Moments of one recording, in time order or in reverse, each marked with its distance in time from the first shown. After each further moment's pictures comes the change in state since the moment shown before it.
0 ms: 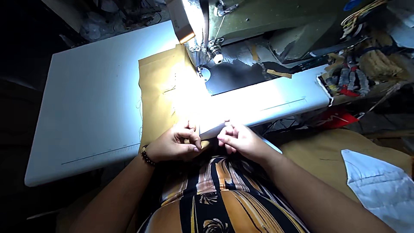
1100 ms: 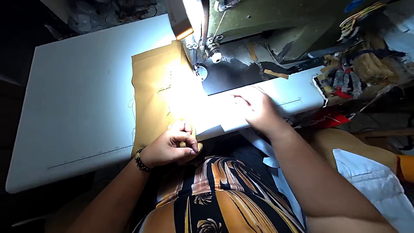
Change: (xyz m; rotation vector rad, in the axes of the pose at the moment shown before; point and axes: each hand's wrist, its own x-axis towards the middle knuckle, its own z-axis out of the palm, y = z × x) left_hand -0.006 -0.002 0.005 0.120 0.027 -0.057; right_hand 0.040 -0.017 -0.059 -0.885 0.406 -0.452
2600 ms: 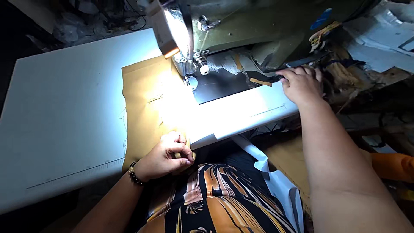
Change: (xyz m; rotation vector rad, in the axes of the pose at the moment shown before) left_hand 0.000 -0.005 0.003 0.070 0.013 0.005; right_hand 0.007 0.157 -0.094 -0.583 -0.074 0.422
